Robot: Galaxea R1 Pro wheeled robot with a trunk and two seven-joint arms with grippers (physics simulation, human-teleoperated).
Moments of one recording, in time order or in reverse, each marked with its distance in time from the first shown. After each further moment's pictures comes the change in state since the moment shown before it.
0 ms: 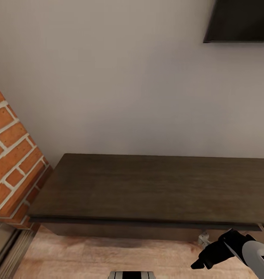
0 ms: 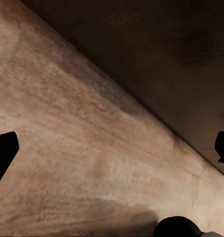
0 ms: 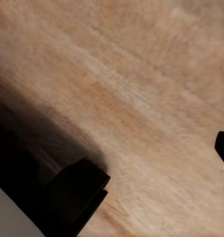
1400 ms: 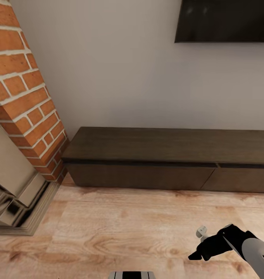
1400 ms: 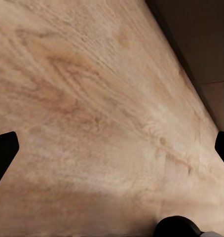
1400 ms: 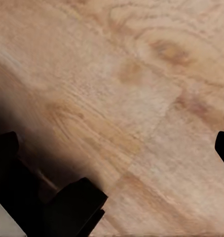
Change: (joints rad) left arm 0.000 0.001 0.000 0.000 0.000 0.000 -0.003; right arm -0.002 -0.004 -0.028 -0.062 -0.013 -0.001 0.030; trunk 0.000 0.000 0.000
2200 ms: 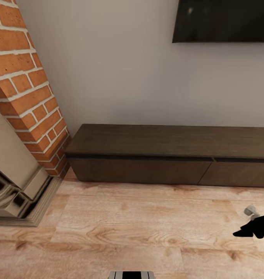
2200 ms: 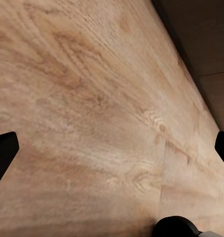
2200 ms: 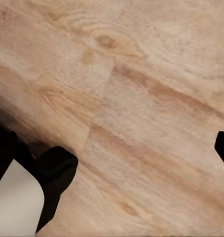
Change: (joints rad) left arm 0.000 0.000 0.000 0.000 0.001 0.001 -0.006; right arm 0.000 -0.385 -0.006 -0.353 -0.073 0.180 0.426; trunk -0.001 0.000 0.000
